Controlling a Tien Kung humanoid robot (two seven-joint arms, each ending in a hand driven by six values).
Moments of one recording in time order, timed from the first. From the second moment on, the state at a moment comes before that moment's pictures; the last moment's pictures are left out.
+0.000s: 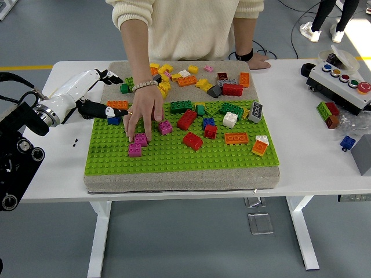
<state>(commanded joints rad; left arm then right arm) -0.53 0.29 -1.31 -1.18 2.00 -0.15 -0.12 0.11 -0.13 1.40 0.18 -1.14 0.01 -0.07</state>
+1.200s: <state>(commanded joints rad) -0.52 0.28 -1.30 -1.16 2.01 -0.18 -0.14 0.13 -0.13 1.38 0.18 -1.14 0.00 -0.07</state>
